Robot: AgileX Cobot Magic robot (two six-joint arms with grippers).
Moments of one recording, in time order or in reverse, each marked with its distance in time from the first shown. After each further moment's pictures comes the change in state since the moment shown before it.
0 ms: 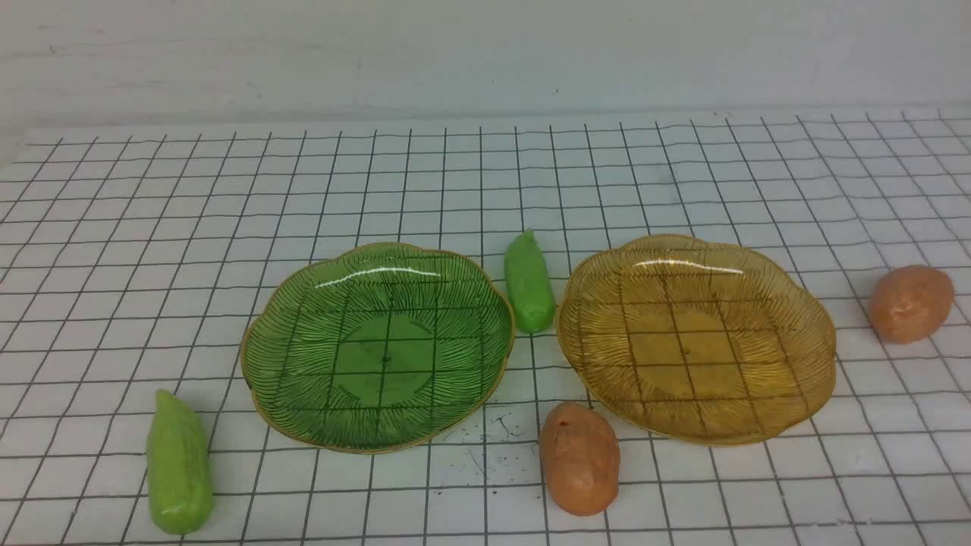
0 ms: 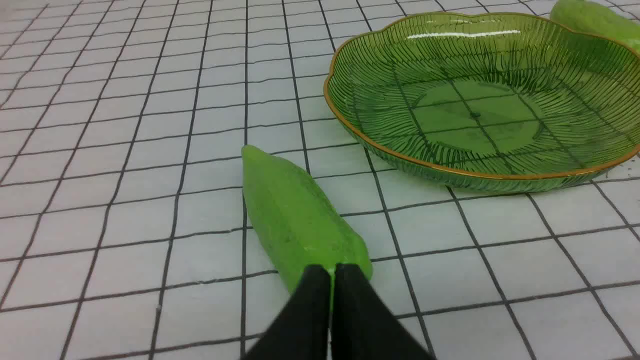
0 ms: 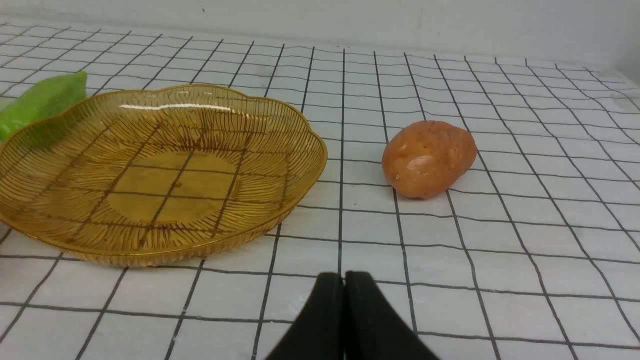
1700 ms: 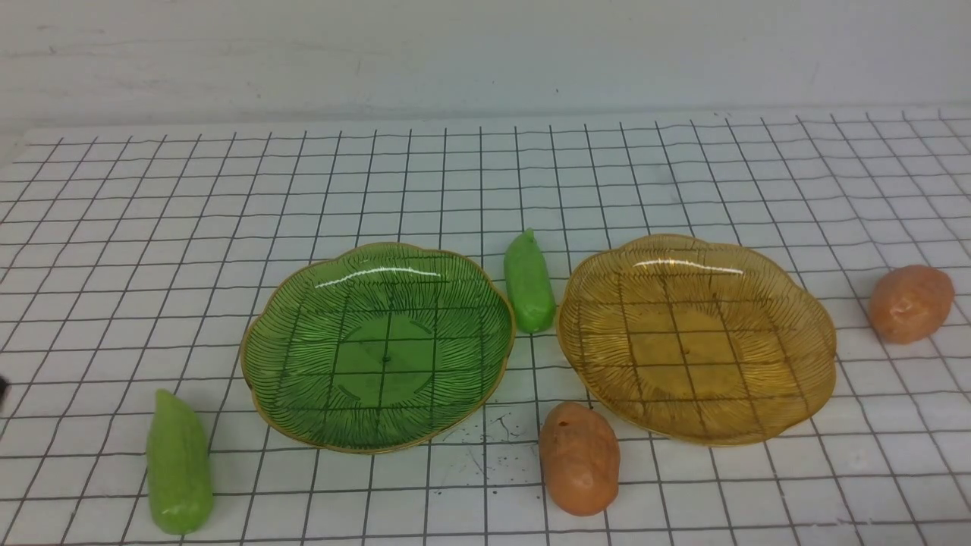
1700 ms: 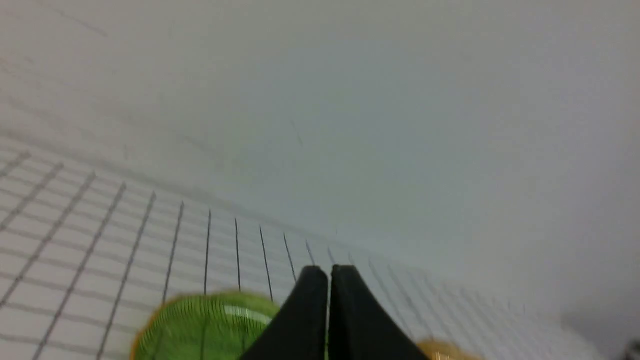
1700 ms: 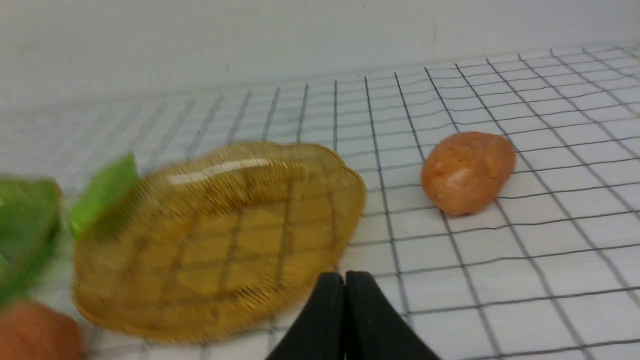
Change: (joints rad) right arm 0.000 0.000 0.008 0.304 -0.113 0.073; left arm 0.000 0.254 -0.381 -0.618 -0.074 0.087
